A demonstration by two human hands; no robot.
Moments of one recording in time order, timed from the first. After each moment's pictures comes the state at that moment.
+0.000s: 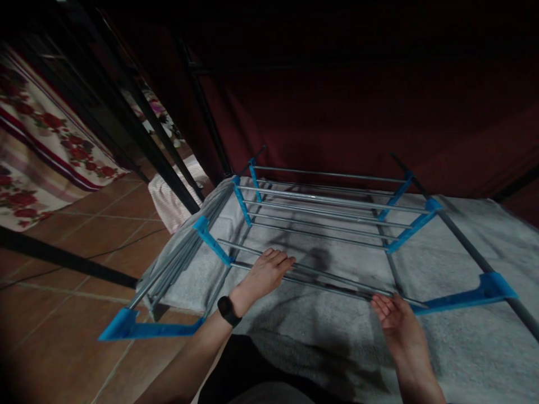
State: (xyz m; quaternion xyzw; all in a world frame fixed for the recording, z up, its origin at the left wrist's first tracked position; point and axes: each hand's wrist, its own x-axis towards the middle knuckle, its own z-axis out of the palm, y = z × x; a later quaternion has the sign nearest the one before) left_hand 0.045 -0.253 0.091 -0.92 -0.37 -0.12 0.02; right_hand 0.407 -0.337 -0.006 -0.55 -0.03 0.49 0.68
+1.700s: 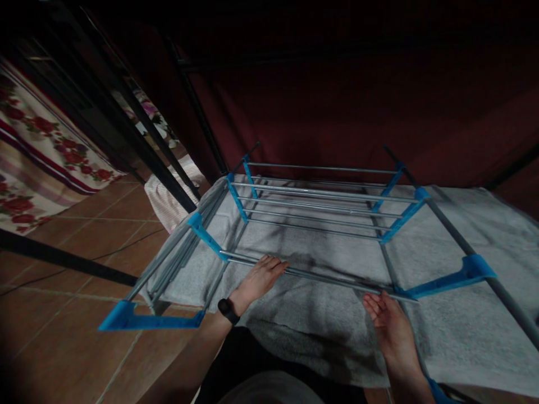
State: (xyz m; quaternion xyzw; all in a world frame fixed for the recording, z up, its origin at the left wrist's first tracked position) left_hand 0.034 -0.269 0.035 -0.91 -0.39 -0.10 -0.05; right_hand 0.395 -0.365 -0.022 -0.53 -0.04 0.51 0.68
